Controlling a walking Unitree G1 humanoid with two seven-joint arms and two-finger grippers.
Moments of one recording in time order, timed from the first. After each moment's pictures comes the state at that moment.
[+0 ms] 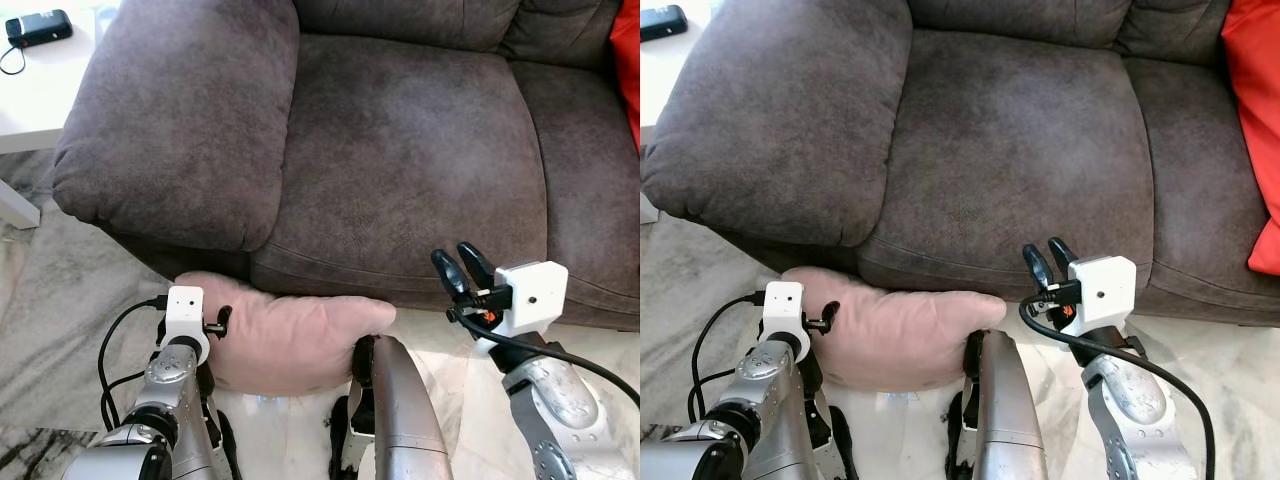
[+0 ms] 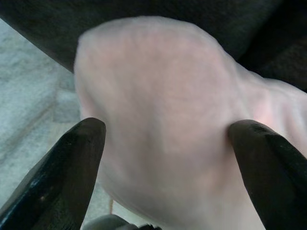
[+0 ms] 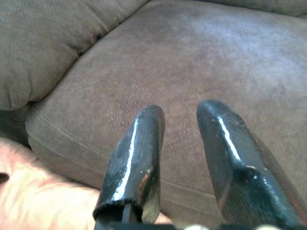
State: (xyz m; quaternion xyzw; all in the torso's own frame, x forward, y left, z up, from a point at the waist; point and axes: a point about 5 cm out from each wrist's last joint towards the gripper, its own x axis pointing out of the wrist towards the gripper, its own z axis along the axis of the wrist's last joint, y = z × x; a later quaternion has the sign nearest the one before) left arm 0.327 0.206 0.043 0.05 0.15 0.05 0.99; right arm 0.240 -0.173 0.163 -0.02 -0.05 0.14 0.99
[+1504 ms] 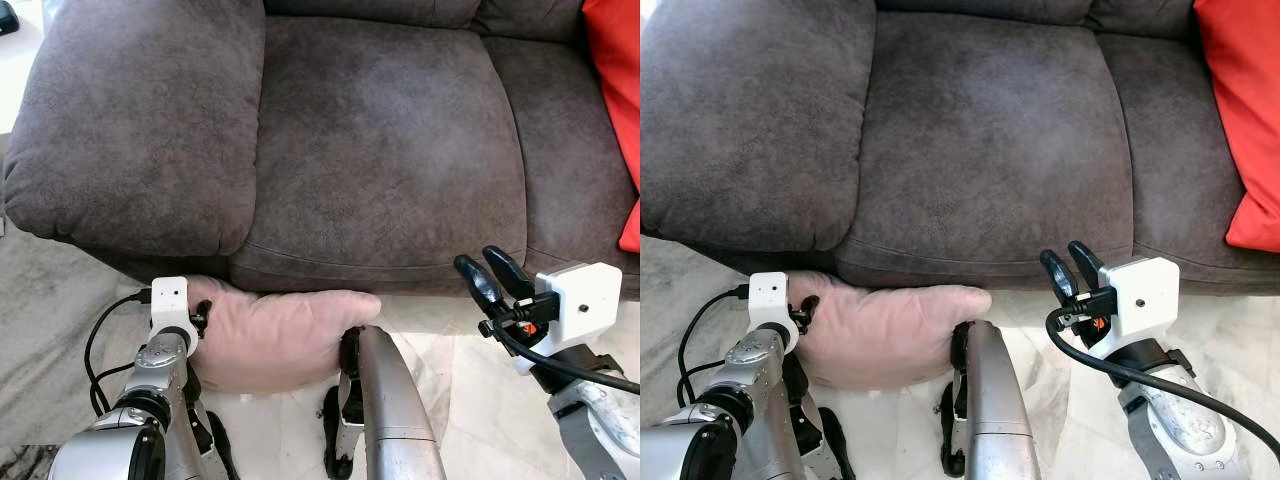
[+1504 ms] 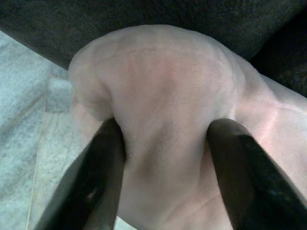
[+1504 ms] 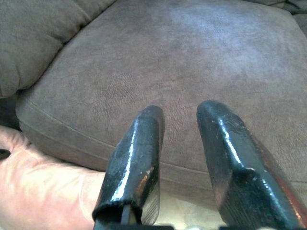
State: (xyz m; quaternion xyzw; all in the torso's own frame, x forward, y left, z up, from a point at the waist) left arm 0.333 0.219 0.048 0.02 0.18 0.08 0.98; right arm 0.210 -0.185 0.191 -0.04 -0.03 0.14 0.99
